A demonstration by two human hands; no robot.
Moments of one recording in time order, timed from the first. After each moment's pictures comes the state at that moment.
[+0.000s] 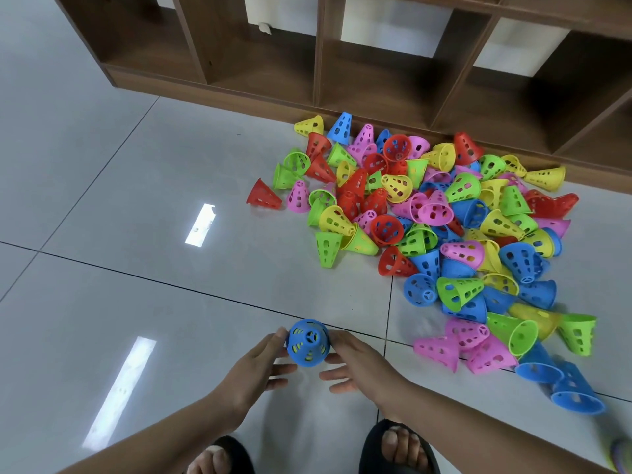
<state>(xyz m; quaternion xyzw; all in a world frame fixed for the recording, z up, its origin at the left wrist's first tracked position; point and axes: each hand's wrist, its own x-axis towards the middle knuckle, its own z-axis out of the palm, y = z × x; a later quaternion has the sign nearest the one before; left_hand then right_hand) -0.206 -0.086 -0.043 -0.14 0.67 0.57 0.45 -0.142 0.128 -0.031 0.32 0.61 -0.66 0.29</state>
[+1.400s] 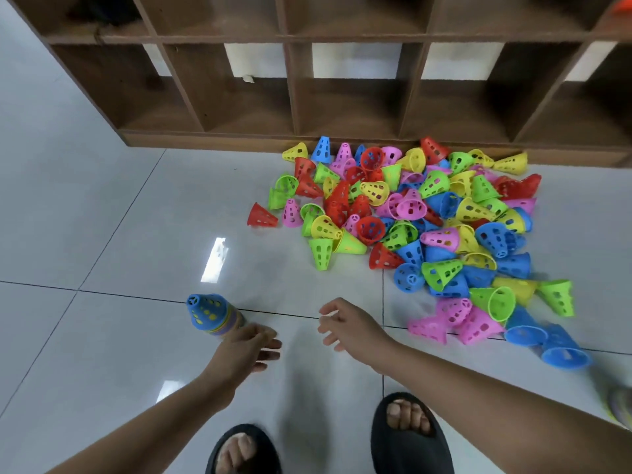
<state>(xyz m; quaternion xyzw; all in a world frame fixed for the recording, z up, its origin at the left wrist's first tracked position) -0.219 -0.113 0.007 -0.11 0.79 0.48 0.37 -0.154 0.123 -0.017 0.26 0.70 -0.64 0.20</state>
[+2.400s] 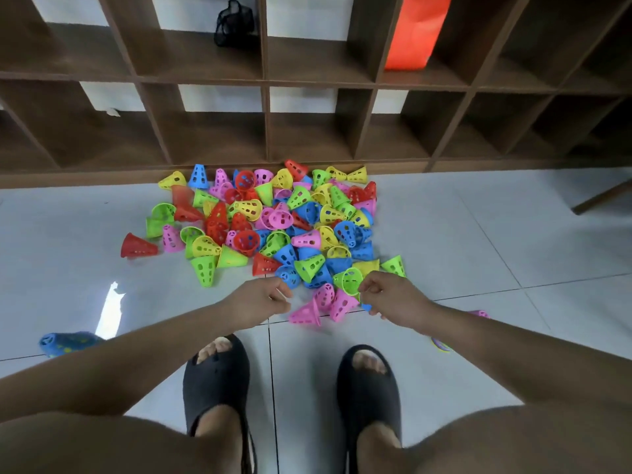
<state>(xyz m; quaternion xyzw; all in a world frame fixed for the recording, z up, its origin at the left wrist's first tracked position) -0.183 0.113 0.066 0.35 0.80 0.29 0.40 0.031 0.336 0.113 0.38 0.82 -0.41 0.08</state>
